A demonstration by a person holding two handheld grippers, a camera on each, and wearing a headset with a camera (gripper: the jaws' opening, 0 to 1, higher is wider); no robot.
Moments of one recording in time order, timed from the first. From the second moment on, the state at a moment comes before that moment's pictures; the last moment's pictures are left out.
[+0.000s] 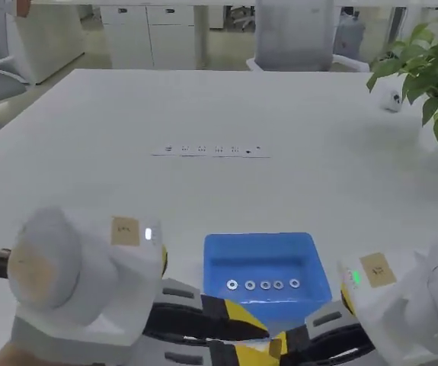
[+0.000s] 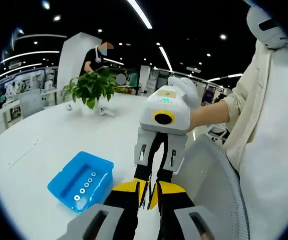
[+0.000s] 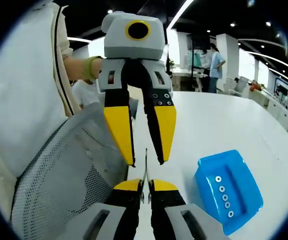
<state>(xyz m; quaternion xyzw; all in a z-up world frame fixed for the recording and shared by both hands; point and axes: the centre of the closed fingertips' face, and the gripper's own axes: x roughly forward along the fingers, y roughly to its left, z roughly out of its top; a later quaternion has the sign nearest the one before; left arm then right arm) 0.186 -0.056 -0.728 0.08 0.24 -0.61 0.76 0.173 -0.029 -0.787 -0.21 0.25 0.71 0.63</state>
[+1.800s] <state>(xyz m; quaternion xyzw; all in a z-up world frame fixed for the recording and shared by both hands) 0.185 -0.017 -0.870 0.30 0.38 -0.59 0.65 0.234 -0.189 -0.754 -0.01 0.18 0.36 0.92</state>
